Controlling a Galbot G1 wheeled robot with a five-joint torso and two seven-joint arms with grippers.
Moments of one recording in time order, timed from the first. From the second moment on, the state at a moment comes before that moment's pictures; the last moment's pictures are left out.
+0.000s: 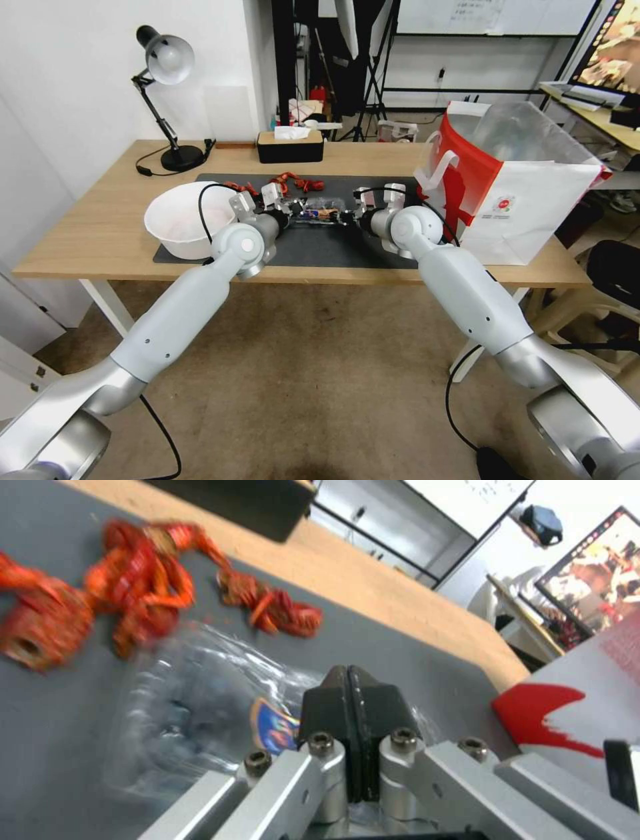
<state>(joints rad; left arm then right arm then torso) 0.48 -1.10 0.12 -1.52 -1.42 0.26 -0.37 -0.39 1.21 -0.08 1.29 1.06 -0.68 0.12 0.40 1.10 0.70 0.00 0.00</state>
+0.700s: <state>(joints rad) 0.76 -0.87 -0.09 -1.86 -1.23 0.18 -0.31 -0.40 1.18 -0.04 1.34 1.09 -0.69 0.15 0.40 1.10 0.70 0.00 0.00</state>
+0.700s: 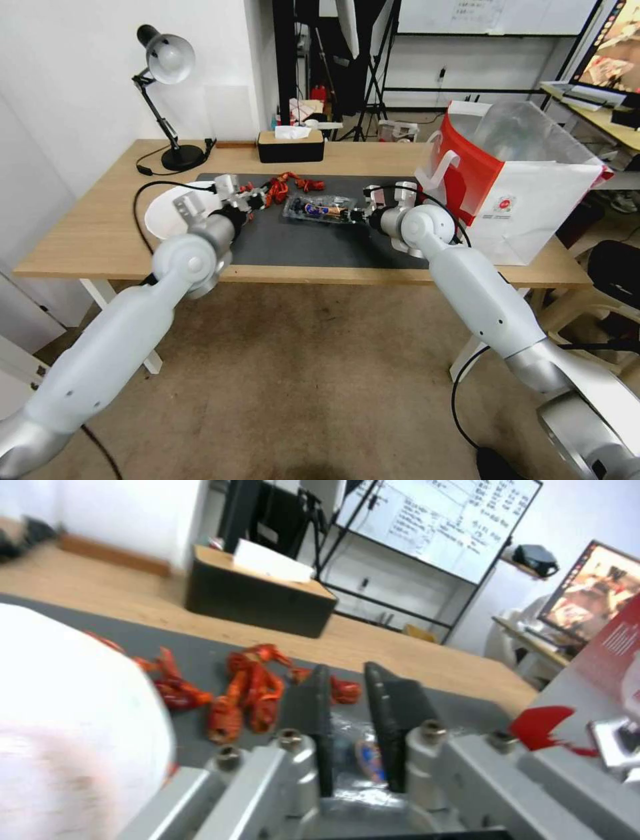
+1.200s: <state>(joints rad) 1.13 -0.82 -0.28 -2.01 -0.97 0.06 -0.31 -0.41 1.17 0.02 1.40 1.14 -0.68 0.17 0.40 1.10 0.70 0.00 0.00</state>
